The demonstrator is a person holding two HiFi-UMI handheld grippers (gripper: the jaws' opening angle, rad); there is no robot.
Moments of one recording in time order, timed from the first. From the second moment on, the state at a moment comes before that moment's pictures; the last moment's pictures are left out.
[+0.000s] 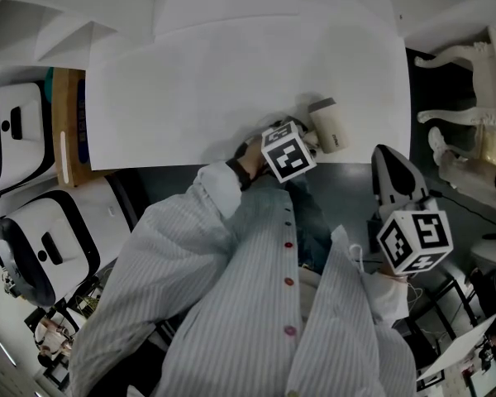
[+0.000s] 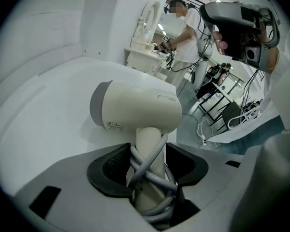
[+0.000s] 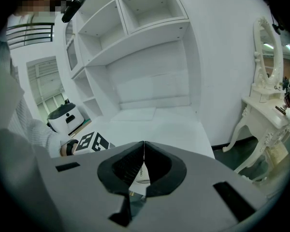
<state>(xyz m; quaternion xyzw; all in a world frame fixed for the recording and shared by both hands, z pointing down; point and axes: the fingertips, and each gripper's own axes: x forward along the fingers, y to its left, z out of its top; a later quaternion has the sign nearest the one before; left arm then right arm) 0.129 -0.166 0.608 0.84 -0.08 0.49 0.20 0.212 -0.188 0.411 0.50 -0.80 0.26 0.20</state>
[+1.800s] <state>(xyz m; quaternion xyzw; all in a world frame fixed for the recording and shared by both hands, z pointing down) 0.113 -0.222 0.459 0.91 -0.19 0.28 0.24 0.170 -0.226 0.379 0.43 -0.85 0.20 0.20</state>
